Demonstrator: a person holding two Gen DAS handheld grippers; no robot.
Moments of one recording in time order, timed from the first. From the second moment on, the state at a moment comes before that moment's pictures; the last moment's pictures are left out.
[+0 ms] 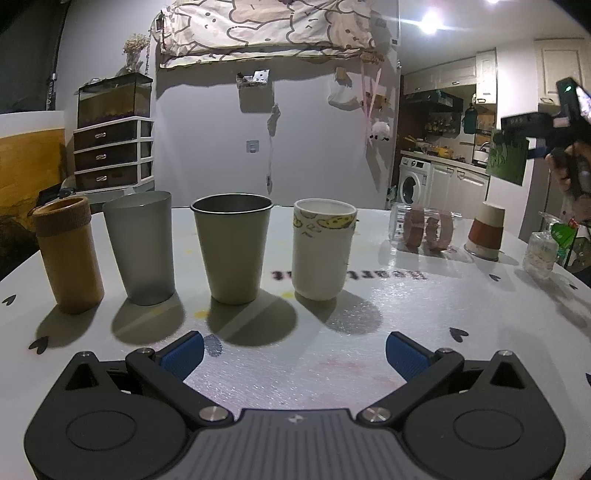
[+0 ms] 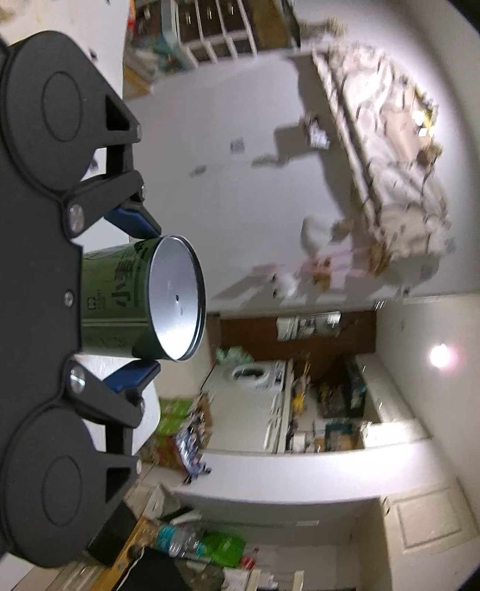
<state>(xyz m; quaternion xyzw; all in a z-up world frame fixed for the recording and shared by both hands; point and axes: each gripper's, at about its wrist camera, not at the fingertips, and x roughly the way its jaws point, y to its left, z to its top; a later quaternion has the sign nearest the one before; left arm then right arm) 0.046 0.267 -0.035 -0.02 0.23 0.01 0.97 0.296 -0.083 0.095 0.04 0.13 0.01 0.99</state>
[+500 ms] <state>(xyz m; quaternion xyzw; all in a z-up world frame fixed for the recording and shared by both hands) 0.008 0.260 -0.029 -0.02 0.22 -0.01 0.98 0.141 0.017 0.043 -0.01 0.18 0.20 0.96</state>
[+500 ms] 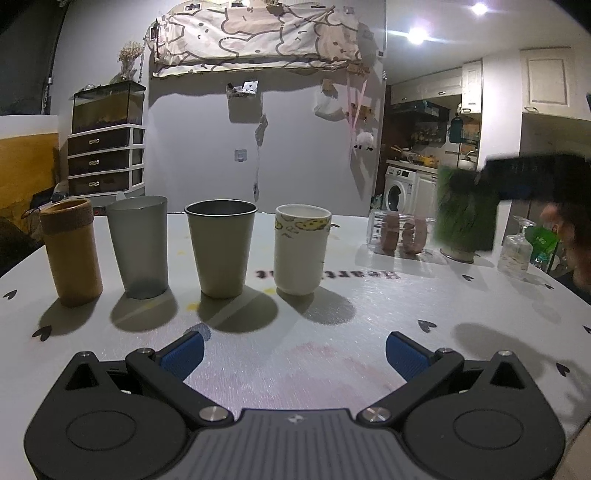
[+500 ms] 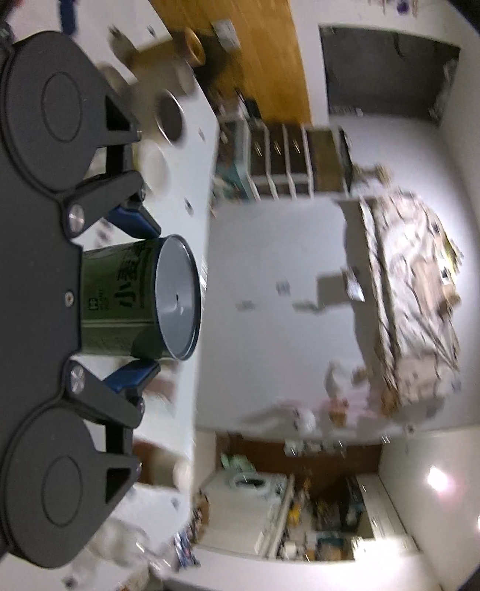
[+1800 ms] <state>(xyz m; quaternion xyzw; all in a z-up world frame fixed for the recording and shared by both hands) 0.038 0.231 -0.065 -0.04 0.27 -0.07 0.96 0.098 0.085 -0.002 -0.07 0.28 0.29 0.91</state>
